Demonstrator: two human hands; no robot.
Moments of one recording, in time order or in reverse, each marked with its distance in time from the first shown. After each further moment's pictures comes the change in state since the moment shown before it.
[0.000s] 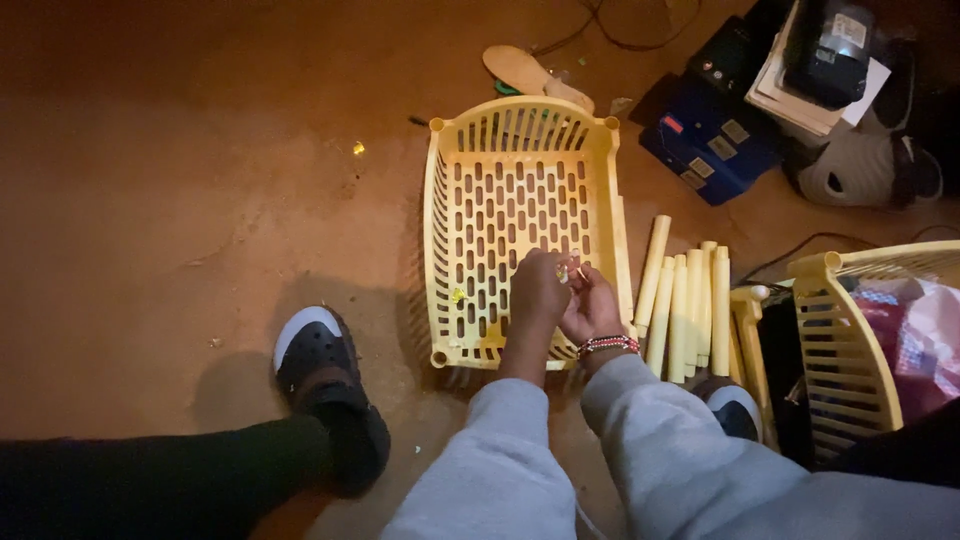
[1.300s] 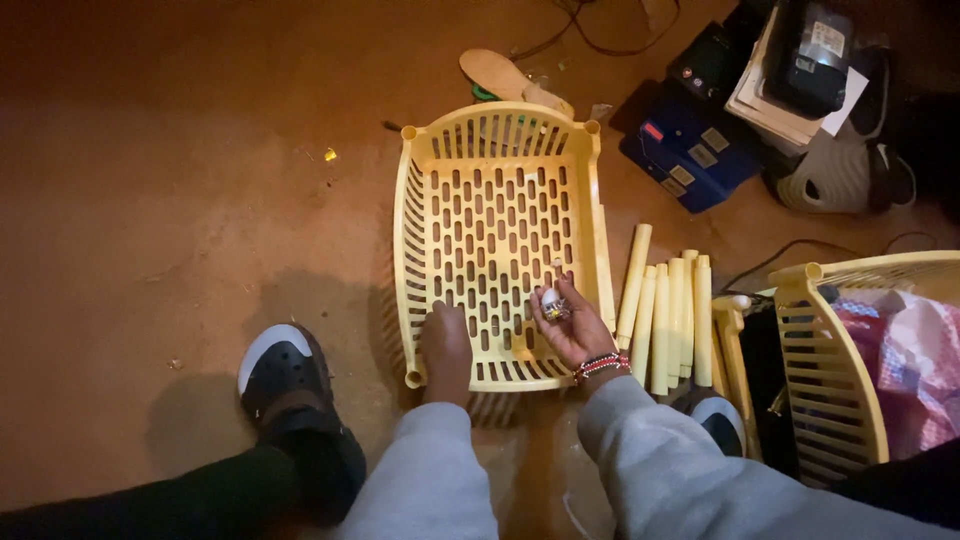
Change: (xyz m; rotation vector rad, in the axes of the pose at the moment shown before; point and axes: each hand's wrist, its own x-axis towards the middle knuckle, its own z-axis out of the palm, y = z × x) left_hand -0.036 -0.169 -0.002 0.378 0.010 -0.559; right_hand -0.069 0.010 0.086 -0.070 0.169 -0.019
